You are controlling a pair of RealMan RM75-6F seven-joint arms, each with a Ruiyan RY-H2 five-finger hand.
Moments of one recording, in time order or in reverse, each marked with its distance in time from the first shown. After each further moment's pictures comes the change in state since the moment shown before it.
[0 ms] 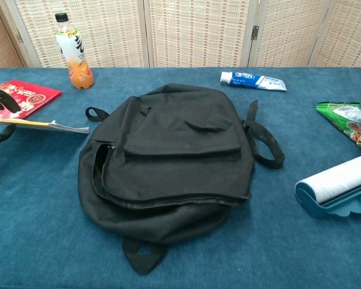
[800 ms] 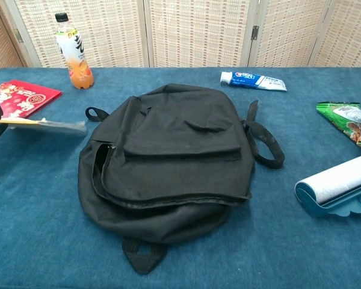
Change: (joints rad) left arm 0.010 -0.045 0.002 0.109 -0.001 0.062 -0.050; right arm 0.001 -0.003 0.004 0.010 0.008 -0.007 0.002
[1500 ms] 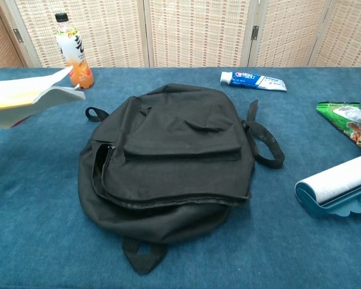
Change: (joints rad) left arm 0.028 0.047 0.092 0.027 0.163 0.335 -0.015; right arm 0.039 0.001 -0.015 -0.051 -0.081 -0.030 -0.069
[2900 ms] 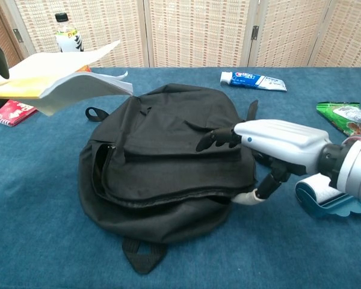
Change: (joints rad) left arm -0.049 0.152 0.083 -0.347 0.230 0.156 0.167; right arm 0.498 -0.368 0.100 -0.061 0.234 -0.677 -0.327
